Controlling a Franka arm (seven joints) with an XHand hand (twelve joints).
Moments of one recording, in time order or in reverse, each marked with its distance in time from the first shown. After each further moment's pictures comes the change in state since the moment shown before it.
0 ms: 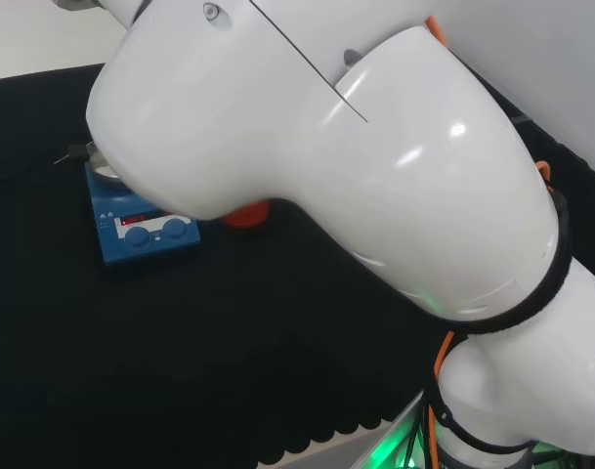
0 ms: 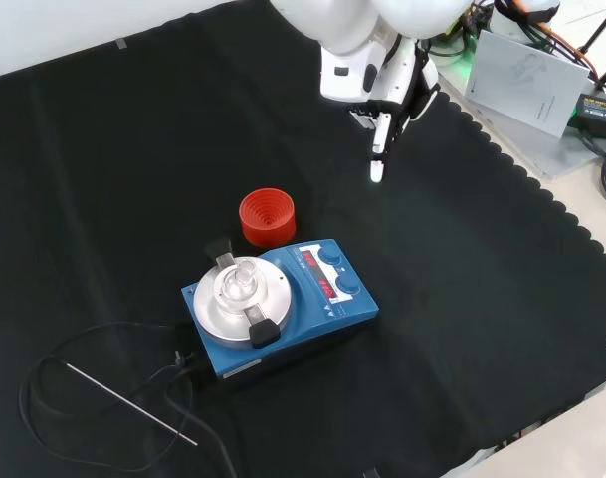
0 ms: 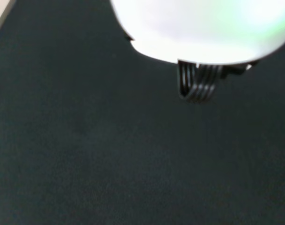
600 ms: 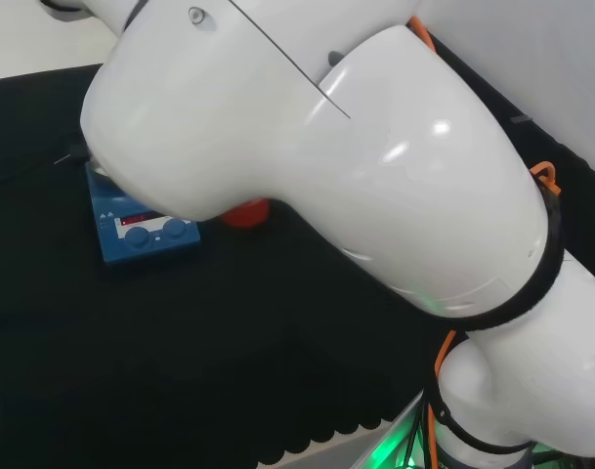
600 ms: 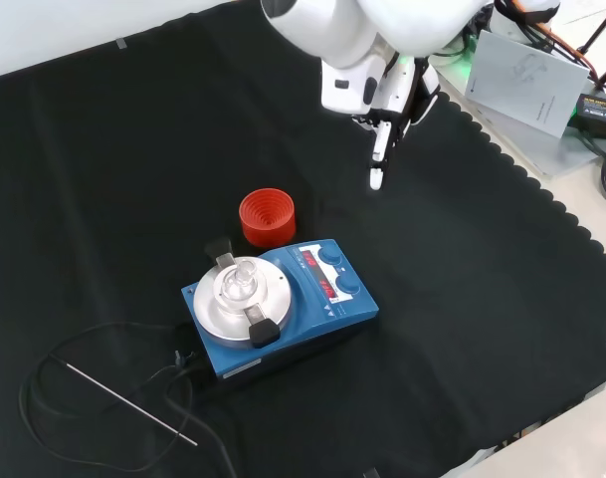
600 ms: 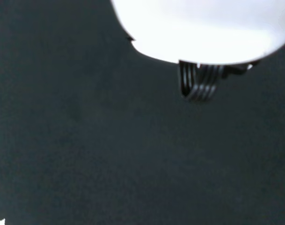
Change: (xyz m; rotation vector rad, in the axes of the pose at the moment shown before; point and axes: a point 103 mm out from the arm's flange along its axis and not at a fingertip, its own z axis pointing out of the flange) arm 0.001 0.006 0.006 0.065 -0.017 0.020
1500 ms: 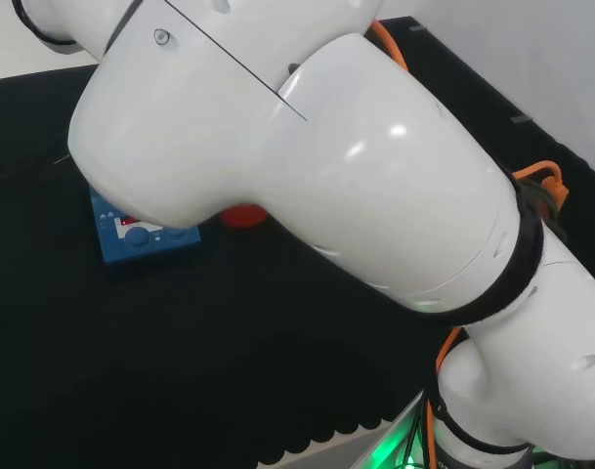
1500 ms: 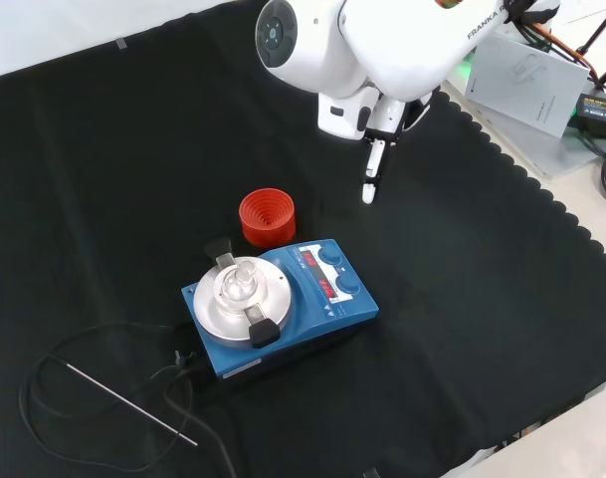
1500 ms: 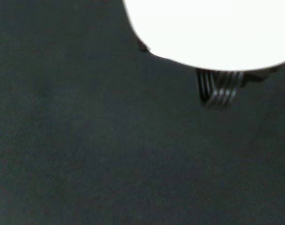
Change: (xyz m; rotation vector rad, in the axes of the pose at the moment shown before) arm -0.012 0.013 0.015 0.102 -0.015 0.087
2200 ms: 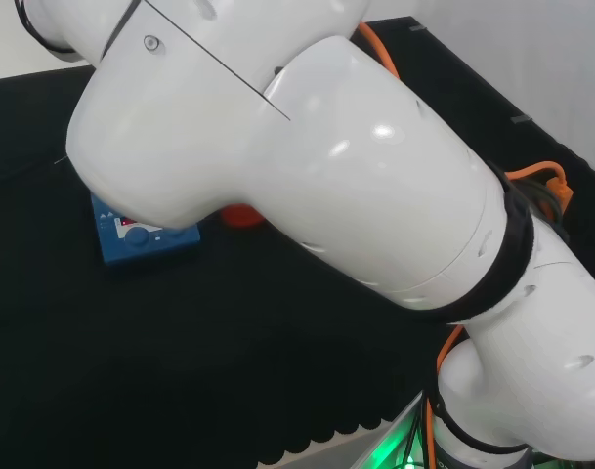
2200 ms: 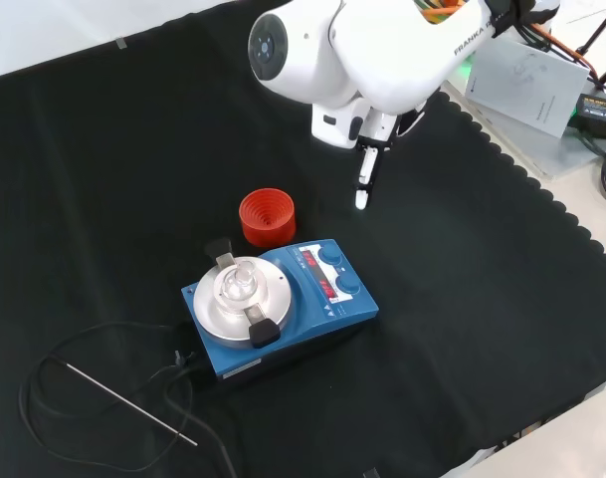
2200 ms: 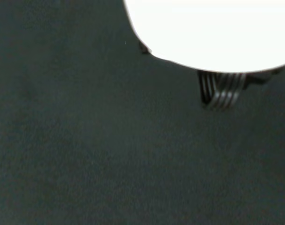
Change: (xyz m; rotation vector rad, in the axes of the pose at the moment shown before) arm -0.006 0.012 0.007 0.023 0.009 0.036
